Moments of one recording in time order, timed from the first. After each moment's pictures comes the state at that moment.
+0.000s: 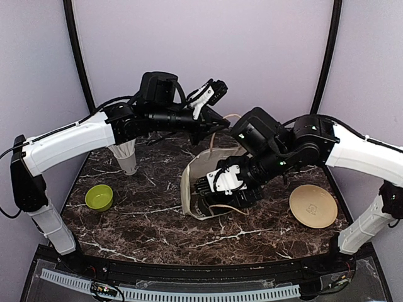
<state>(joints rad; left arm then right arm) -0.91 1.68 1.66 -0.28 0.31 0.28 1.20 1.48 1.56 -0.98 -0.09 -0.81</state>
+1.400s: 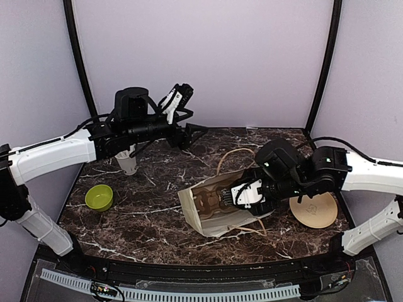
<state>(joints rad) -0.83 1.47 1.30 -0.02 0.18 0.17 1.17 1.24 1.11 -0.77 0.24 -0.84</state>
